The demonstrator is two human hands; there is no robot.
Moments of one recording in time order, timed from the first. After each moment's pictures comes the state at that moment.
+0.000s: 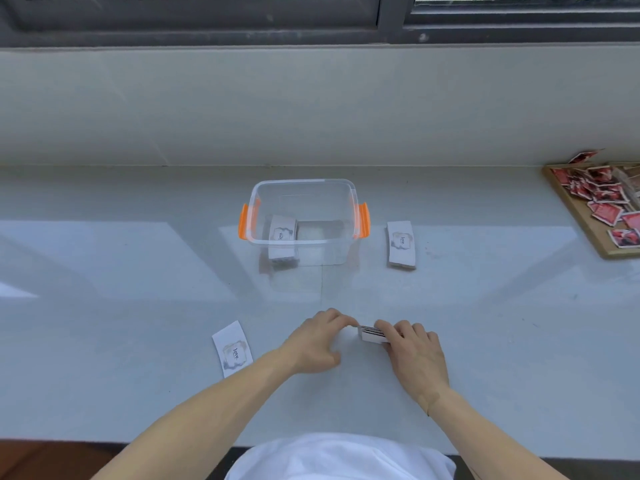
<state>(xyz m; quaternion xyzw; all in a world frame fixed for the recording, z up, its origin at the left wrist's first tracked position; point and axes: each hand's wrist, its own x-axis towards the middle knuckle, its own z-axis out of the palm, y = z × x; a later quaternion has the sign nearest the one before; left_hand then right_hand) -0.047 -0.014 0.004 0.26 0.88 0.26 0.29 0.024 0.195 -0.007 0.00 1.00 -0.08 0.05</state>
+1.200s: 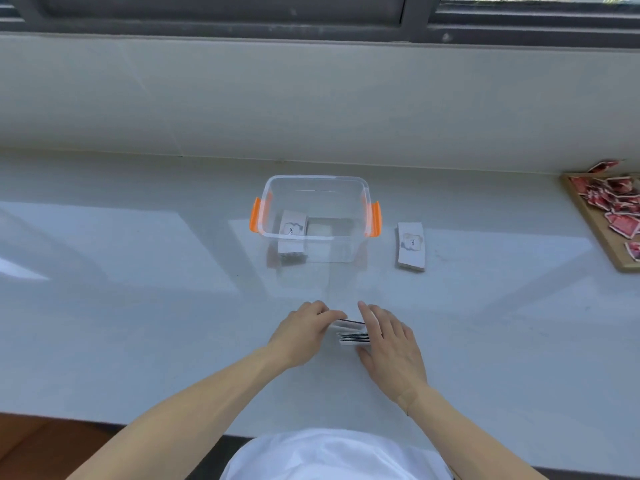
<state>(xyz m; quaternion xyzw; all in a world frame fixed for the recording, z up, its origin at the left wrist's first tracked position) -0.045 -0.042 -0.009 0.24 0.93 0.23 0.16 0.015 0.161 -0.014 -0.08 0.99 -0.12 0.02</state>
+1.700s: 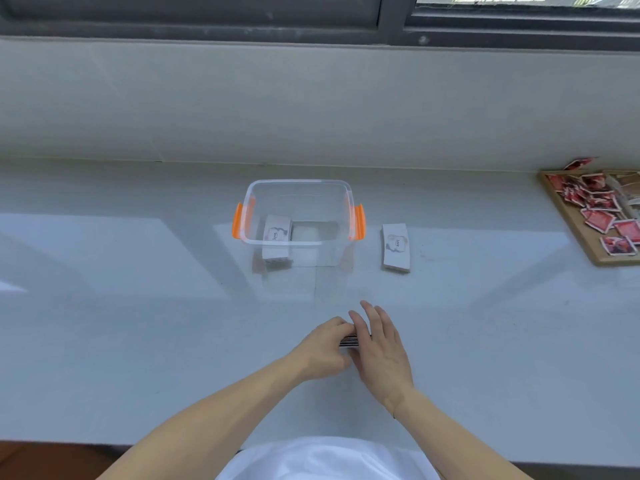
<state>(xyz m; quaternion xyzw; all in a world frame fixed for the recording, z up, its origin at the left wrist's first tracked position) -0.038 0.015 -0.008 0.21 0.86 0.36 0.30 0.013 0.162 -0.025 -0.04 0.99 -0.15 0.02</state>
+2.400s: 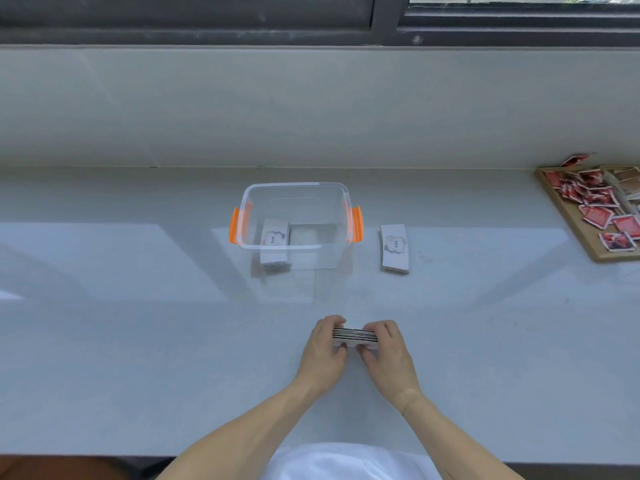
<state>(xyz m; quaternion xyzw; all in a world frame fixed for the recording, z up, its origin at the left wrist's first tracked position) -0.014 0.024 -0.023 0.04 0.86 0.48 0.16 0.014 0.170 -0.021 0.10 0.92 -0.38 0.03</state>
